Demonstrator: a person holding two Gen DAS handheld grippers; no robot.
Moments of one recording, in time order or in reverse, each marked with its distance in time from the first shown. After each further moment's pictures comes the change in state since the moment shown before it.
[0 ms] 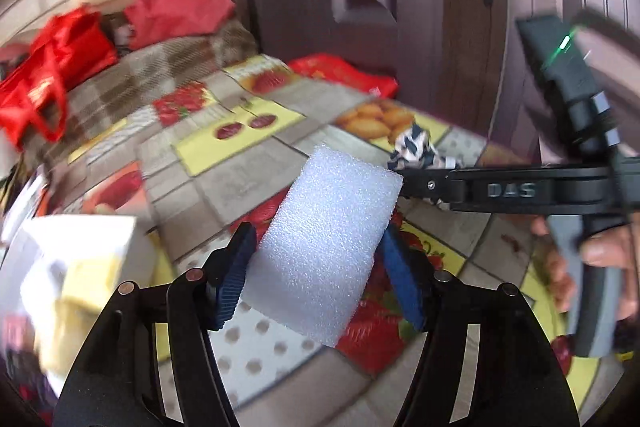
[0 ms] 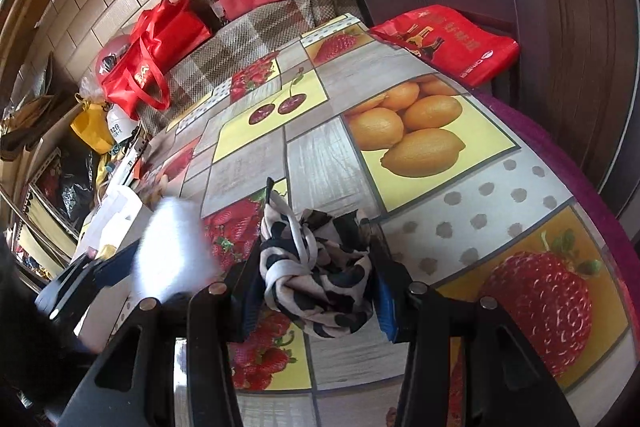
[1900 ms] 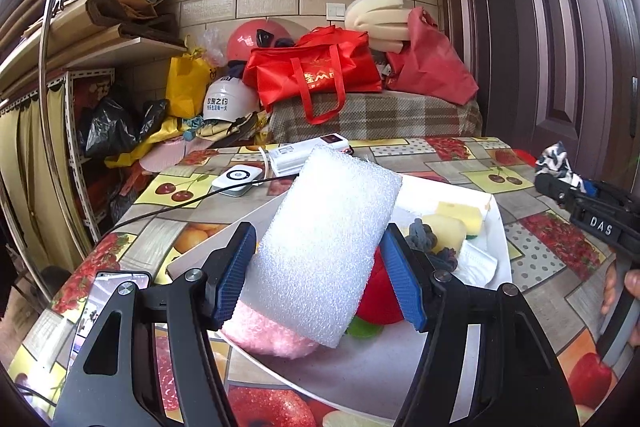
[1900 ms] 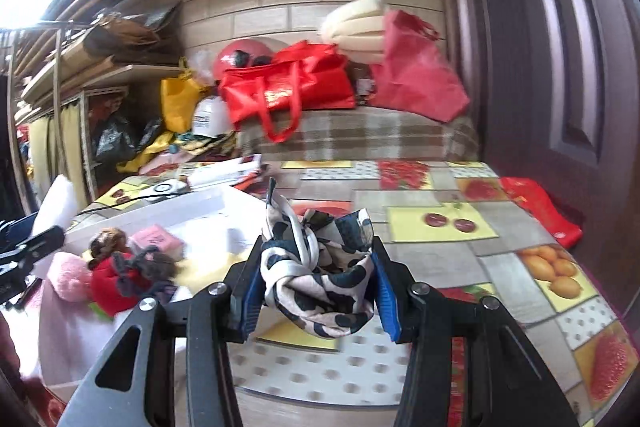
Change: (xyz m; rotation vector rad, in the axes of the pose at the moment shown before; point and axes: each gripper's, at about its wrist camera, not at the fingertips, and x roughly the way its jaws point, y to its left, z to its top) left arm -0.207 0.171 -0.164 -0.417 -0.288 0.569; right arm -0.006 0.208 -0.065 -0.516 -0.380 0.038
